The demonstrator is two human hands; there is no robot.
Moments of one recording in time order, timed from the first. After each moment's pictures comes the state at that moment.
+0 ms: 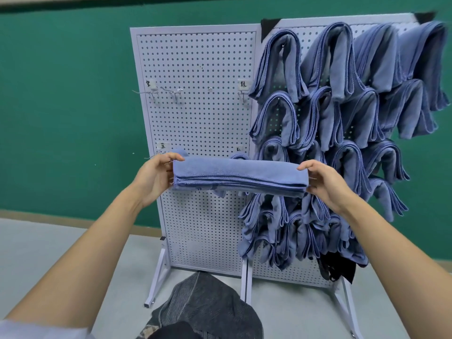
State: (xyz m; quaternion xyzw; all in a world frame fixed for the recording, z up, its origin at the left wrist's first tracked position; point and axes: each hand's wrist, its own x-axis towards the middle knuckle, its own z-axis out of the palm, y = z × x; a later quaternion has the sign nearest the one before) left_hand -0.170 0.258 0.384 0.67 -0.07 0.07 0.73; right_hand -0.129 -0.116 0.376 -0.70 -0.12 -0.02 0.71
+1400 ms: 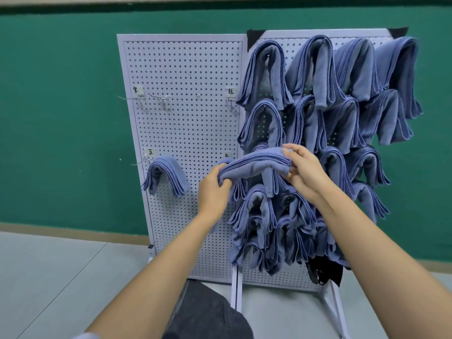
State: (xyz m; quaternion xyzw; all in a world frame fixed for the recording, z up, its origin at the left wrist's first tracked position) left_hand -0.155 0.106 0.358 0.79 -0.05 0.30 0.54; right_hand -0.140 -0.083 0.419 -0.61 -0.08 -0.08 0.78
